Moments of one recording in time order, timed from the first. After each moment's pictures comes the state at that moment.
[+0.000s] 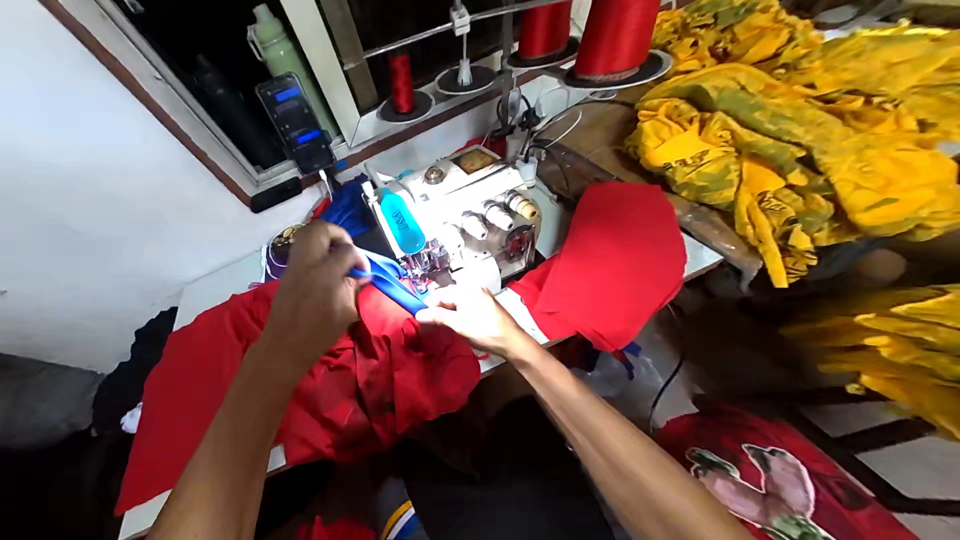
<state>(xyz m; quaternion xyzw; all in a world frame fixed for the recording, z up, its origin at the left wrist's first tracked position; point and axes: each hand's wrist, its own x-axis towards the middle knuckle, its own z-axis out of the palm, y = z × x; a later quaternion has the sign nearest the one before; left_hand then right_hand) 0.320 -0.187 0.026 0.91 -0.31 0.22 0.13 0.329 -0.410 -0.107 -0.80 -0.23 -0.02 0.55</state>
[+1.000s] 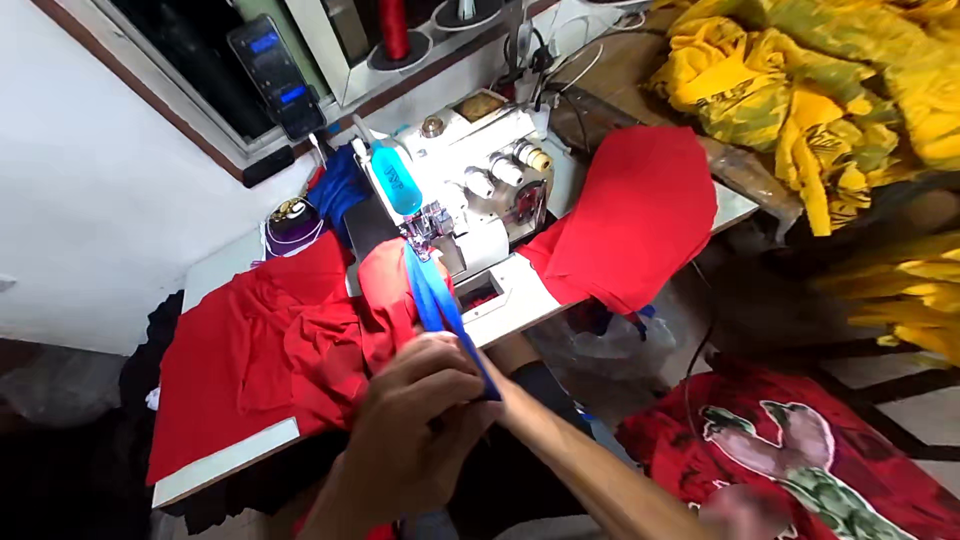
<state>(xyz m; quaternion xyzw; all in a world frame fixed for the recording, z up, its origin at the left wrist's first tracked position) 0.210 -0.238 -0.025 0.83 -0.36 0.07 0.42 0.239 -0.365 -0.159 -0.76 -0.22 -0.05 0.61</state>
